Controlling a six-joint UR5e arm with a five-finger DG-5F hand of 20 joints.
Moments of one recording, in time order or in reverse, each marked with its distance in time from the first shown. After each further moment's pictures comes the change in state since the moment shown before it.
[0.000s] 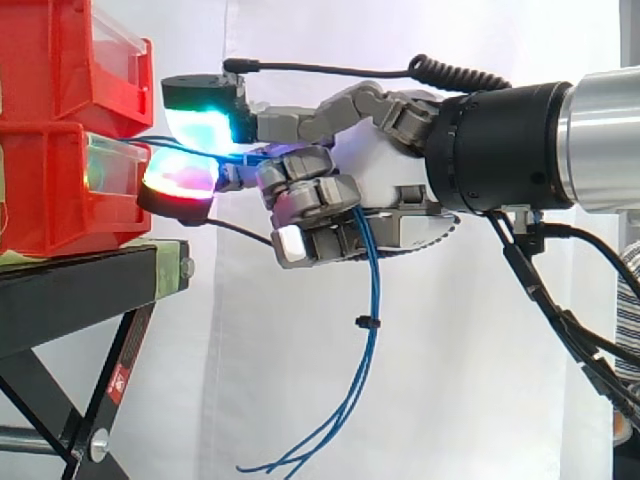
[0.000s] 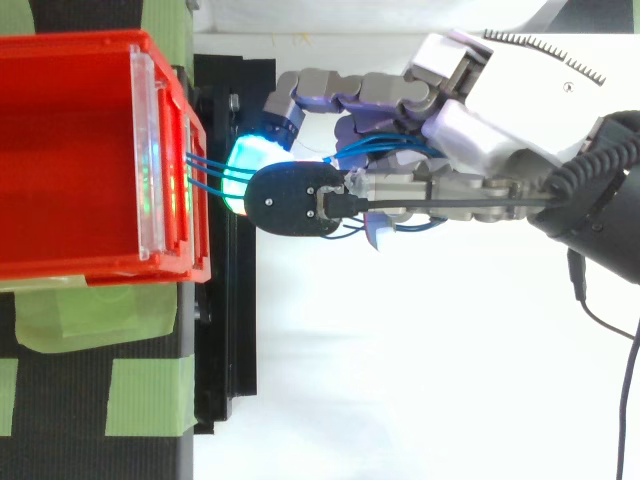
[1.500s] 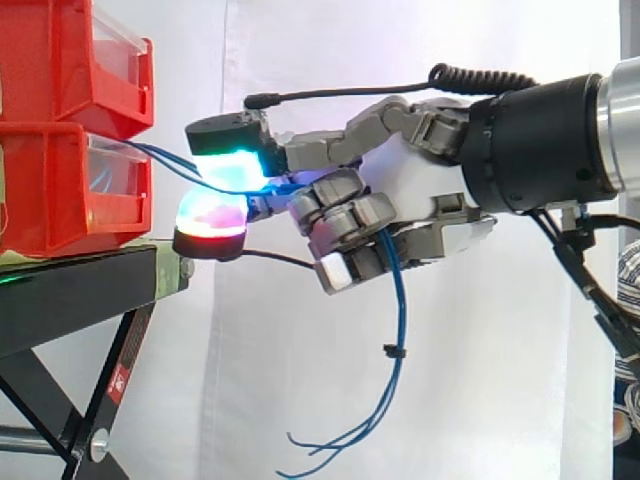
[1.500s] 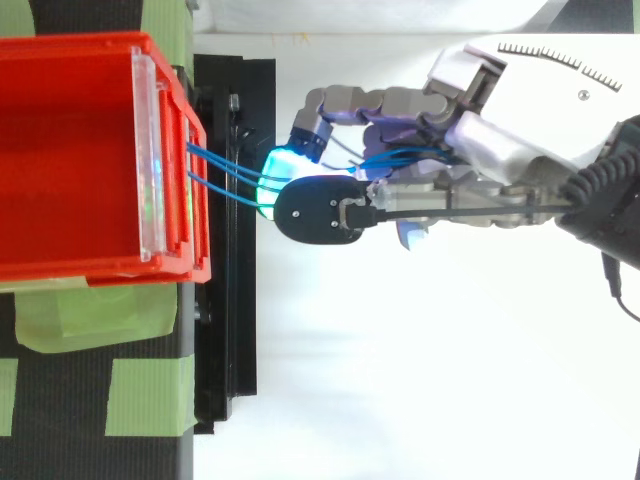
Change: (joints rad) arm 0.007 0.027 0.002 -0.177 -0.001 0.013
